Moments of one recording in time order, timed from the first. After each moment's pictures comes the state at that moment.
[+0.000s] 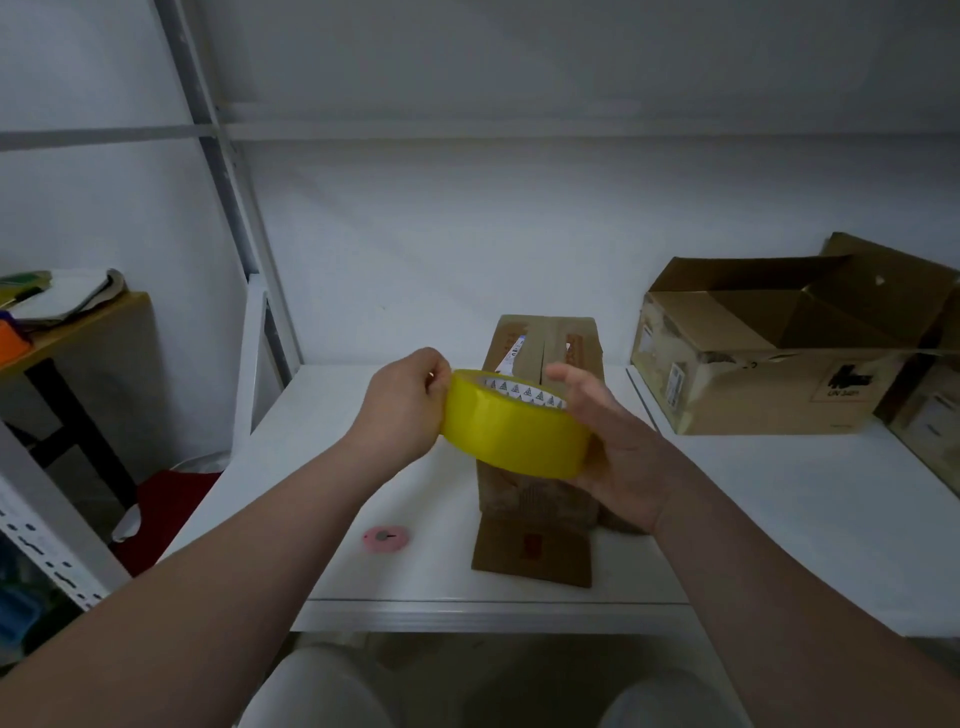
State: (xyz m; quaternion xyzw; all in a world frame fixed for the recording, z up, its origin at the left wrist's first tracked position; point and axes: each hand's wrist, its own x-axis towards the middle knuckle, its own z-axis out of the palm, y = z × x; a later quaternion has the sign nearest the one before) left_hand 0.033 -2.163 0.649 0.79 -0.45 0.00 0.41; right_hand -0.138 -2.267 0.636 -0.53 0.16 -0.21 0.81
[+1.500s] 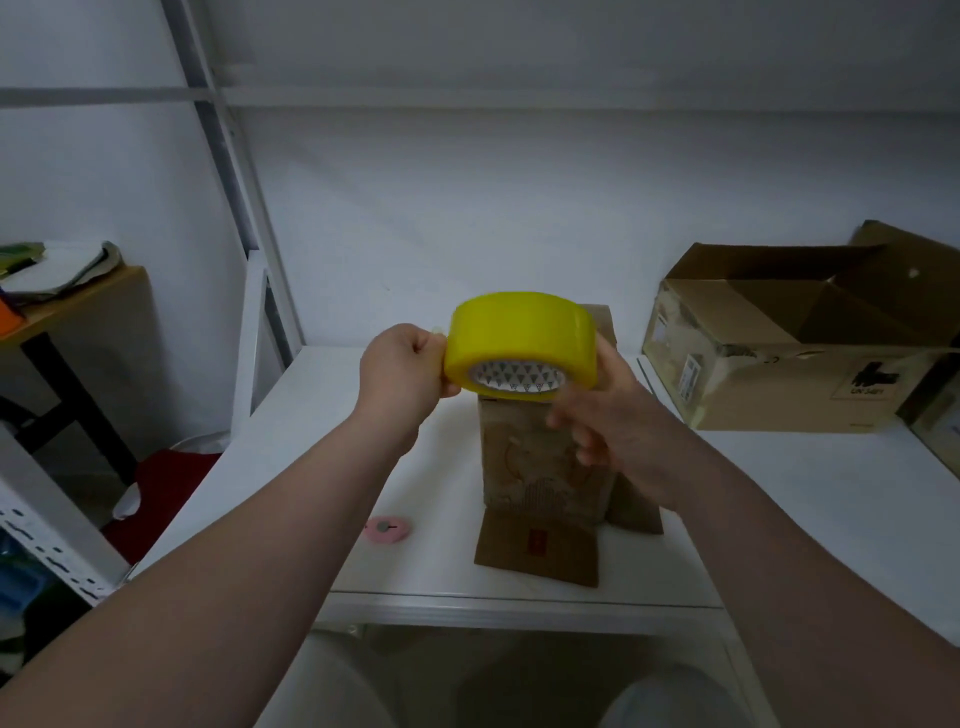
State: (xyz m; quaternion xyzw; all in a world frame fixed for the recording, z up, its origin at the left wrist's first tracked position) left_hand 0.046 -2.184 0.651 0.75 -0.26 -0.11 0.59; right_hand -0.126 -2.289 0.634 -0.68 0.21 -0.23 0.66
